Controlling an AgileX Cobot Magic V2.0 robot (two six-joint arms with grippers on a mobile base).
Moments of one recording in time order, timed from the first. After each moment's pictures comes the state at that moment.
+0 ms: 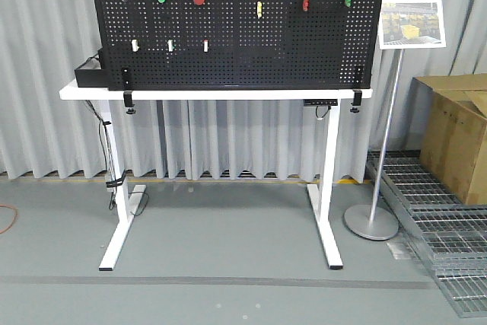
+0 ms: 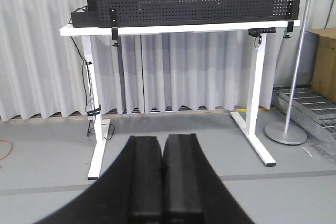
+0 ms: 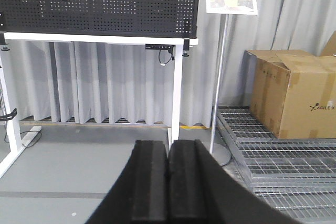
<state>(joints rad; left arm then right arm) -0.09 -0.01 0.03 -0.07 0.09 0.07 -0.05 -0.01 0.03 0.05 0.08 -0.11</state>
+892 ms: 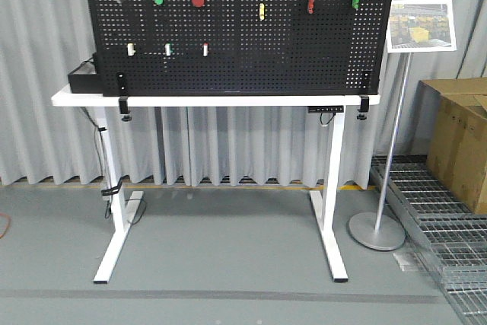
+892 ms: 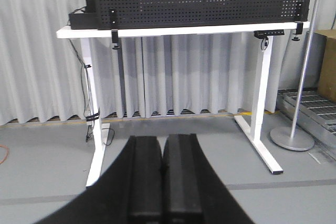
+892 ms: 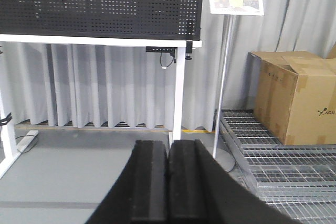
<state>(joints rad) -0.09 -0.01 0.03 -0.07 0.09 0.07 -0.05 -0.01 0.03 0.05 0.08 -0.11</state>
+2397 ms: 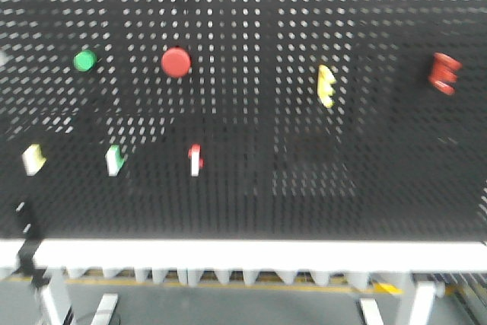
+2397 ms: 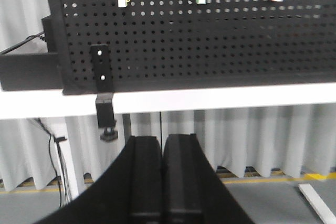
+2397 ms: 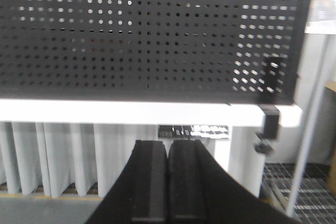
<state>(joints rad) -0.09 -0.01 0.03 -0.07 0.09 0.07 -0.05 -0.01 0.03 0.05 0.08 -0.11</state>
